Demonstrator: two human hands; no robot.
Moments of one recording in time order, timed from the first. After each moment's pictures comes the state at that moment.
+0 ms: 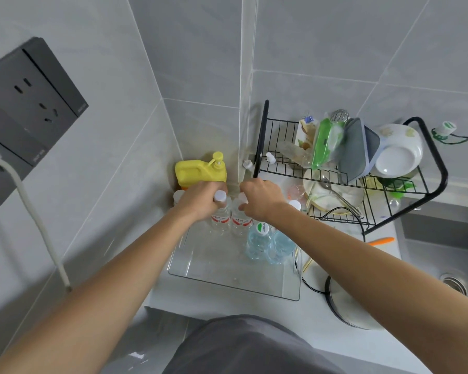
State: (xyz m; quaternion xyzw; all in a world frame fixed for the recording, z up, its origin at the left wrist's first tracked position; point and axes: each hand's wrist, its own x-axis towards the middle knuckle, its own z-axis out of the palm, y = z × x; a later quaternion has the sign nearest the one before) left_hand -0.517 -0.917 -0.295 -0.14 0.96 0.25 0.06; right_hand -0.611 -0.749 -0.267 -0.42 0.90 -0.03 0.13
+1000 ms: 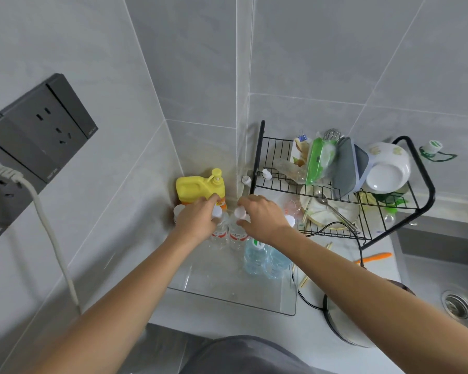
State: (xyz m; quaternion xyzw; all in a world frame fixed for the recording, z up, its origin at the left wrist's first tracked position) left_hand -0.499 -0.896 -0.284 -0.20 0.97 0.15 0.02; right_hand -0.602 -0.725 -0.264 -0.43 0.89 -0.10 0.13
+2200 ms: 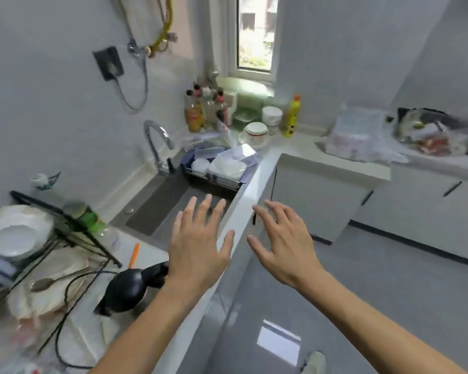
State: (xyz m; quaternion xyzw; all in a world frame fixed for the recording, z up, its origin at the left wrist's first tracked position) left_hand -0.474 -0.360 -0.184 0.43 0.89 0.13 -0.07; right_hand -0.340 -0.210 -0.195 0.26 0.95 -0.14 -0.12
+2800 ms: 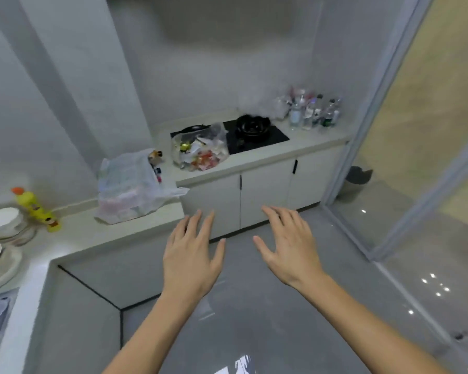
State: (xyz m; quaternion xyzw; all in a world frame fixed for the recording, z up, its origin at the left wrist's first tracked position) left_hand -0.167 0.150 -0.183 0.72 0.67 0.16 0.01; right_hand 0.054 0.165 -0.185 0.63 0.75 -0.06 -0.20
